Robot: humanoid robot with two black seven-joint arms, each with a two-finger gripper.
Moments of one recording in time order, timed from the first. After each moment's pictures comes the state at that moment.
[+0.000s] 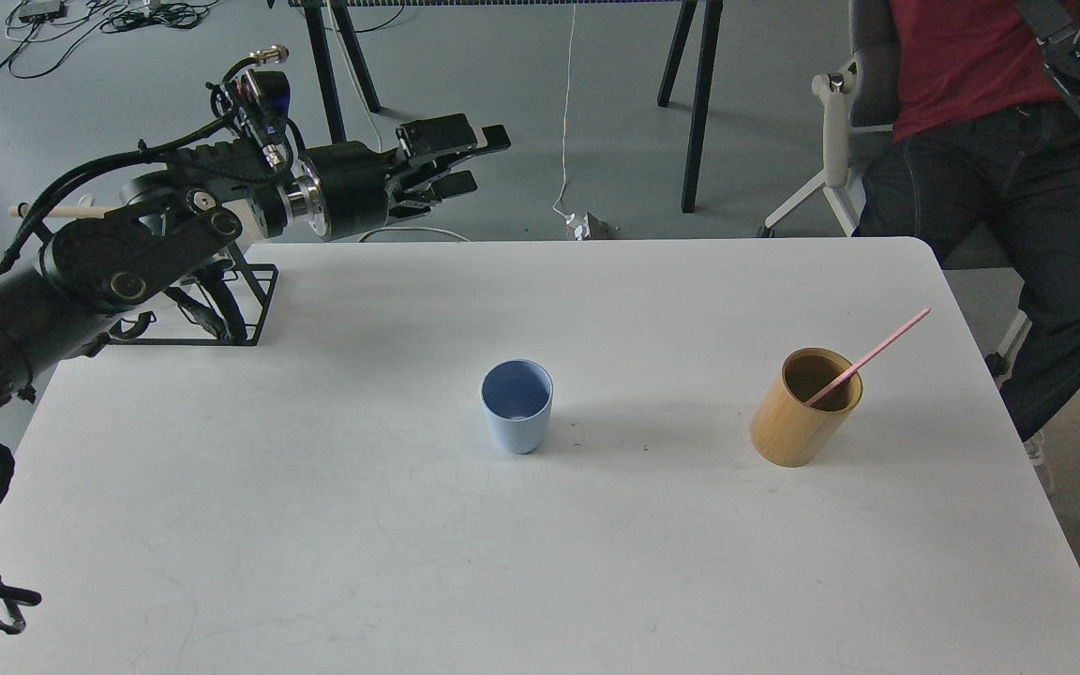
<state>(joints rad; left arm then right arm) -1.10 0.34 -0.34 -0.70 0.76 -0.49 -0.49 0.71 -0.87 0.81 1.17 -1.02 -0.11 0.49</state>
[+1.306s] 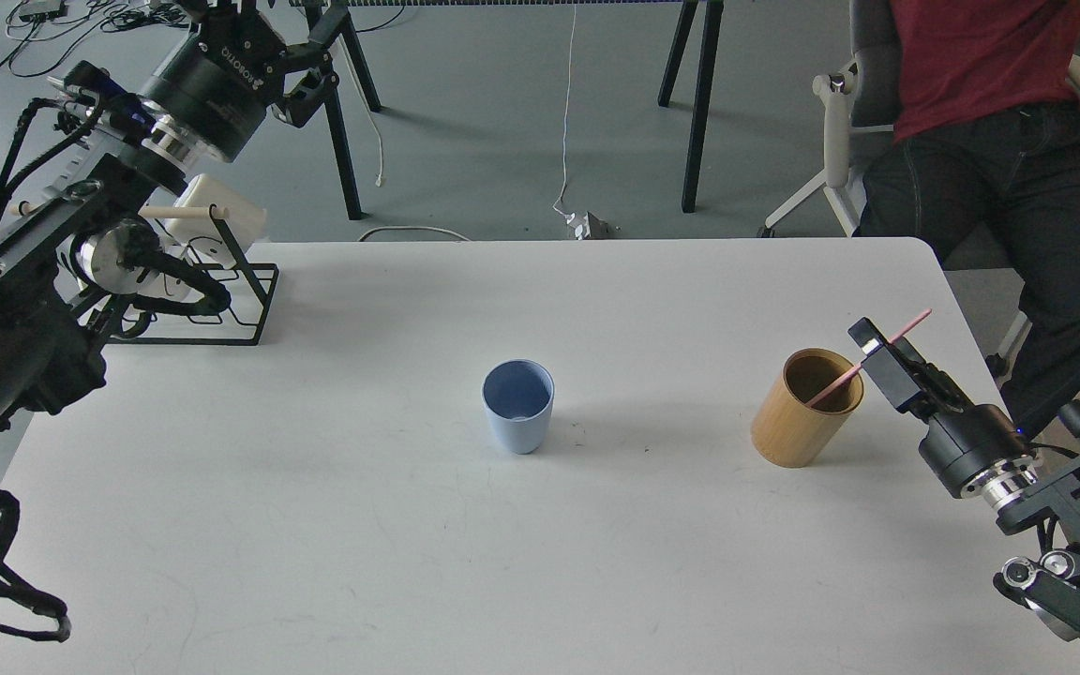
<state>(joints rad) -0.93 0.40 -0.71 -0.75 0.40 -0.49 -0.49 0.27 -0.64 0.58 1.12 -1.27 -0.49 0.49</state>
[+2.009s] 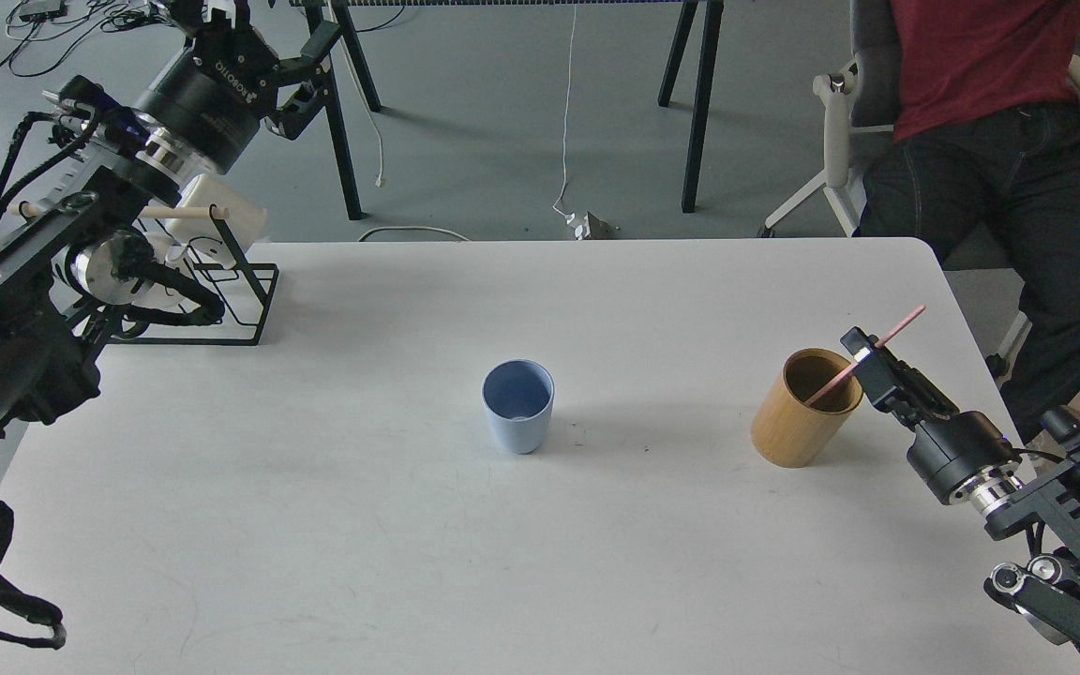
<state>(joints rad) -0.91 0.41 -0.72 -0.75 0.40 -0.49 -0.49 0.28 -0.63 0.57 1.12 -1.28 -0.49 0.49</state>
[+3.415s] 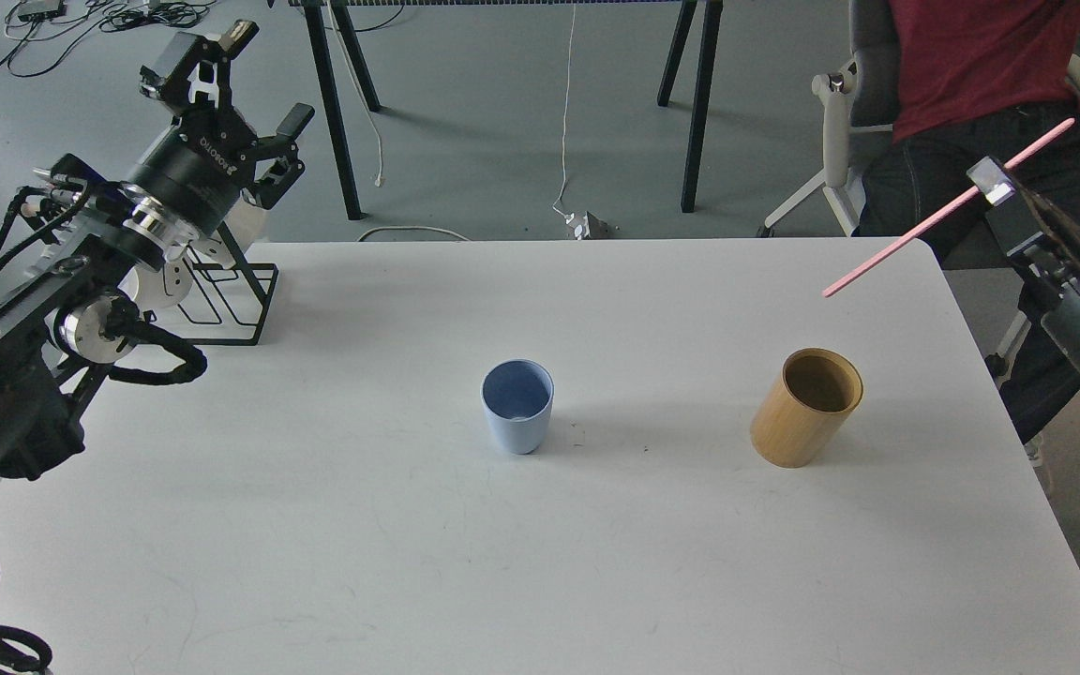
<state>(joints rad) -0.78 0.43 -0.71 -0.71 0.40 -0.49 -0.49 0.37 -0.99 0.73 1.45 -1.21 -0.49 0.49</state>
